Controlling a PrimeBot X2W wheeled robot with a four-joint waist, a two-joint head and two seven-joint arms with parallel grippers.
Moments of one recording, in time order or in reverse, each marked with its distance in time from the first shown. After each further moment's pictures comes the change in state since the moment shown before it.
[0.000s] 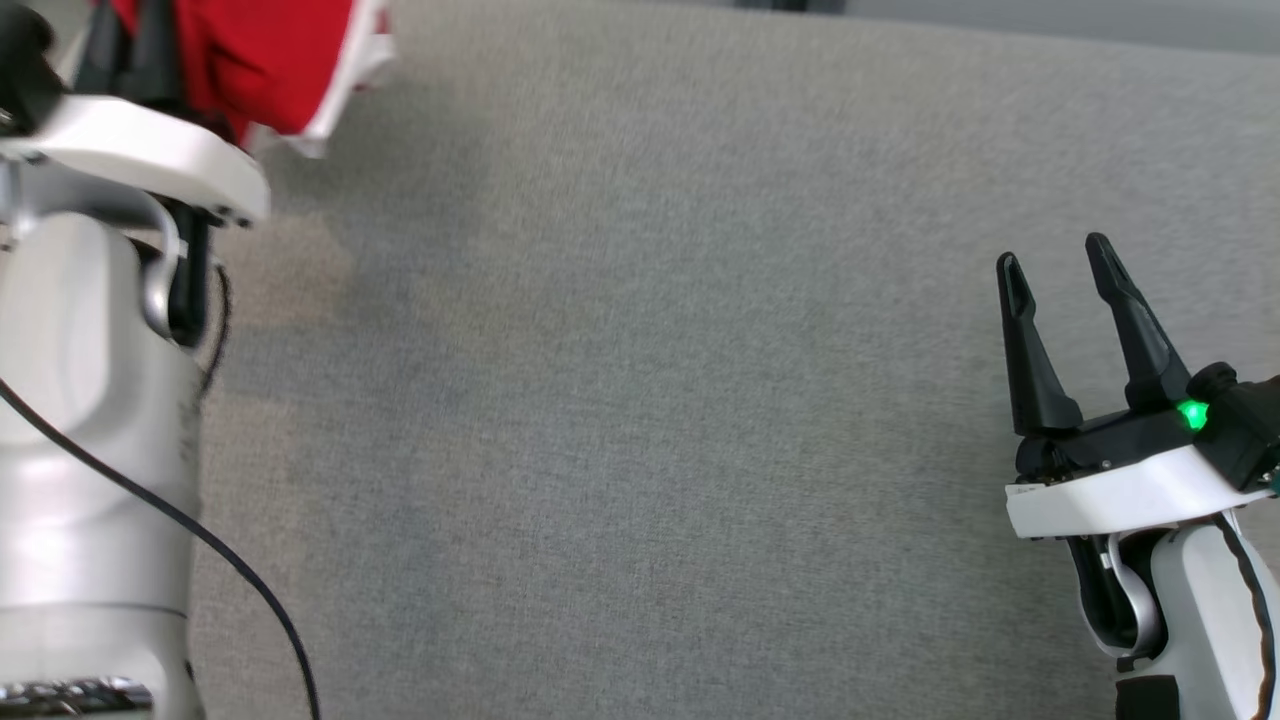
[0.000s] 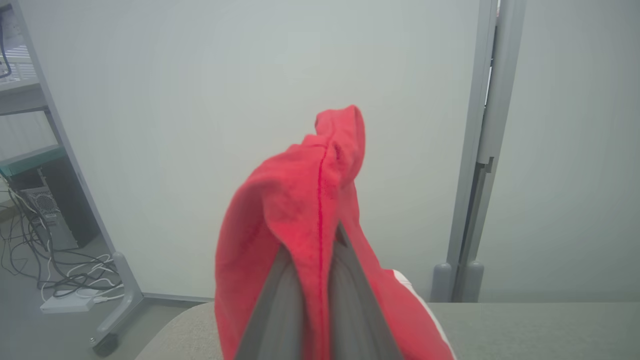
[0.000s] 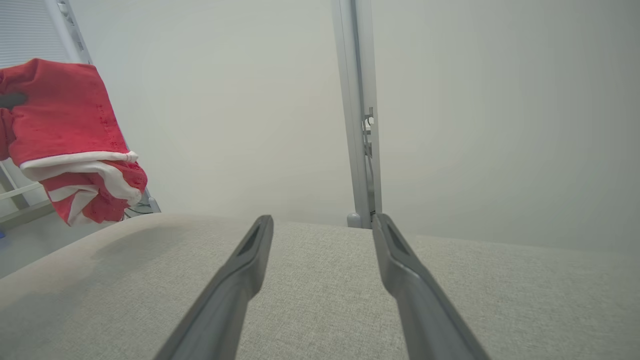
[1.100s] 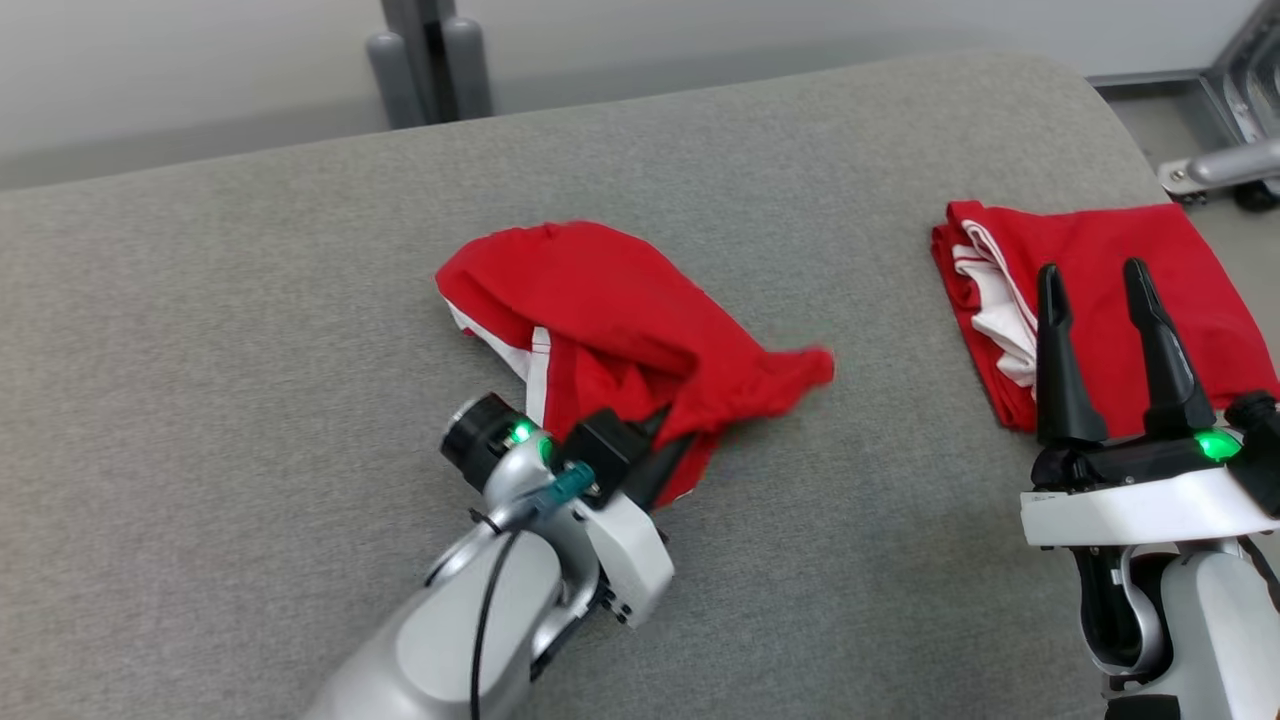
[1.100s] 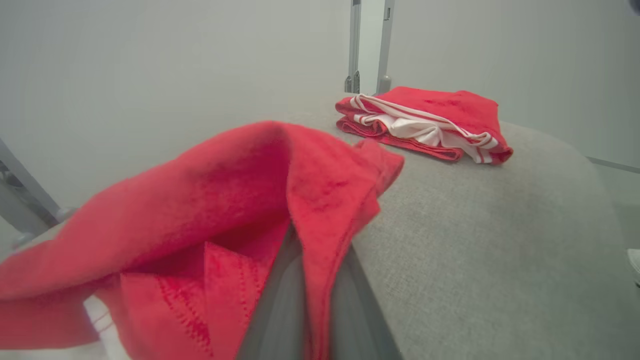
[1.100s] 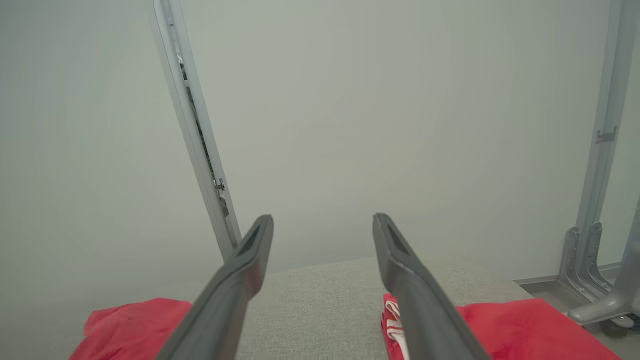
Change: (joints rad) left arm 0.341 -0.143 -0.822 -0.119 -0.135 0.032 0.000; right arm 0.060 0.093 -0.104 -0.024 0.029 0.000 0.000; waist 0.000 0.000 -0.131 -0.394
